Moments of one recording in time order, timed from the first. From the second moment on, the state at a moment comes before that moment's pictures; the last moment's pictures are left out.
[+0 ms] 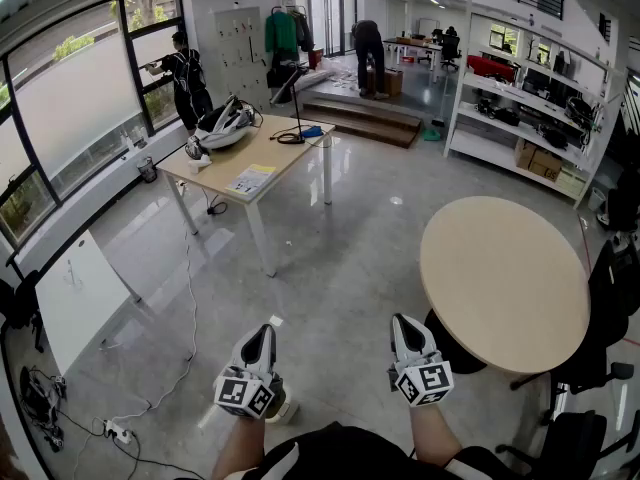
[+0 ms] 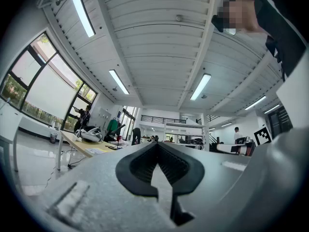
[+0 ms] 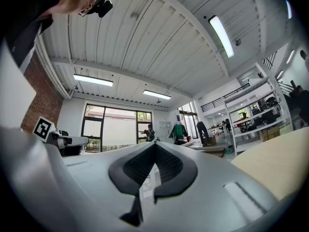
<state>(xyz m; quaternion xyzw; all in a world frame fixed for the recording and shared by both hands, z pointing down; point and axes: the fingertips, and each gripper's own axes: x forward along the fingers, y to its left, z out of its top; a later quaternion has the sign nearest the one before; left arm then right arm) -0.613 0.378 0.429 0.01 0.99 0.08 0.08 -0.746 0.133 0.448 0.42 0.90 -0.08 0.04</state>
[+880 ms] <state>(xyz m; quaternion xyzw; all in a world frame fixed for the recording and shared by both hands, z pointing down) -0.638 0.310 0.437 -0.01 0.99 0.10 0.07 -0.770 0.075 0.466 0.42 0.90 -0.06 0.01</state>
